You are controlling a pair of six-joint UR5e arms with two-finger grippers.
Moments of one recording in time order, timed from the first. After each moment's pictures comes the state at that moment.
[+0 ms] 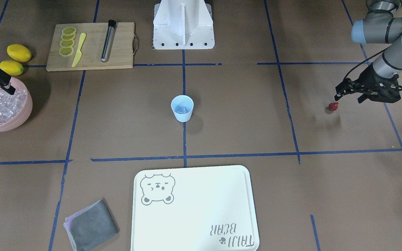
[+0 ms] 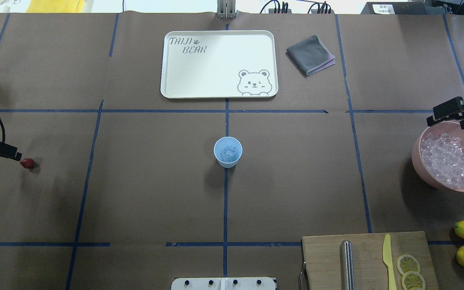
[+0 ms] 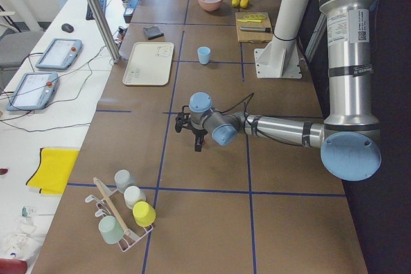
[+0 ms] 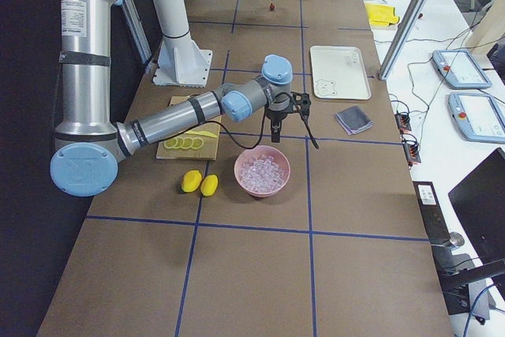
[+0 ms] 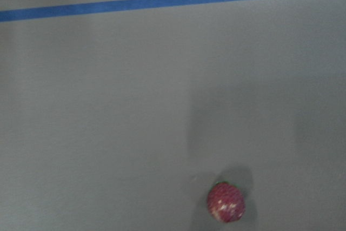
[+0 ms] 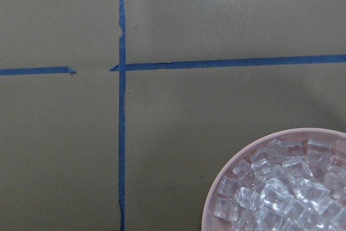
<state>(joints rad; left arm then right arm) -0.96 -1.46 -1.69 -2.21 -2.21 -0.77 1.15 -1.62 2.00 -1.38 2.34 0.71</state>
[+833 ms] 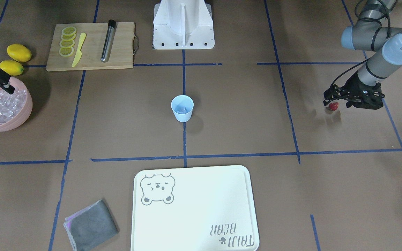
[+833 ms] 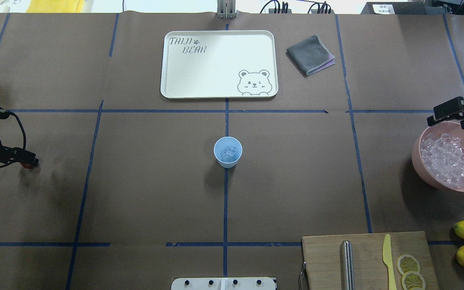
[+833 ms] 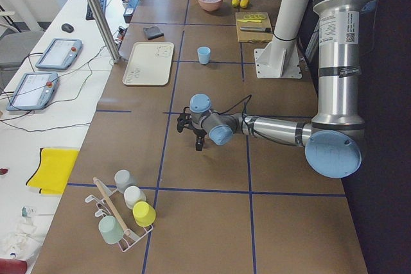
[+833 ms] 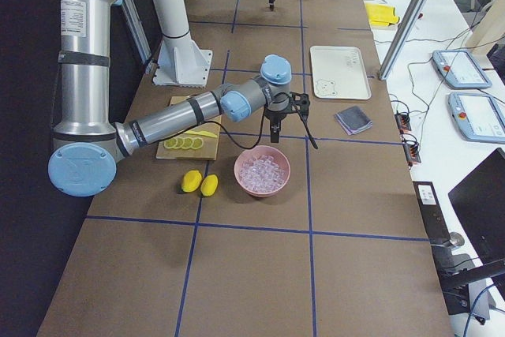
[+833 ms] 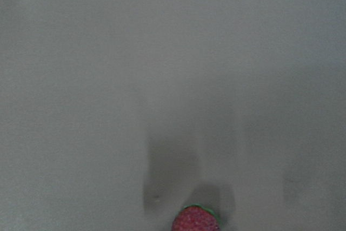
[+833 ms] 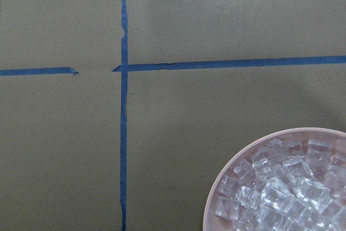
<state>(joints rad) -0.89 -1.51 -1.63 -2.23 -2.18 -0.79 1.15 -1.63 2.00 -1.38 2.34 0.71</state>
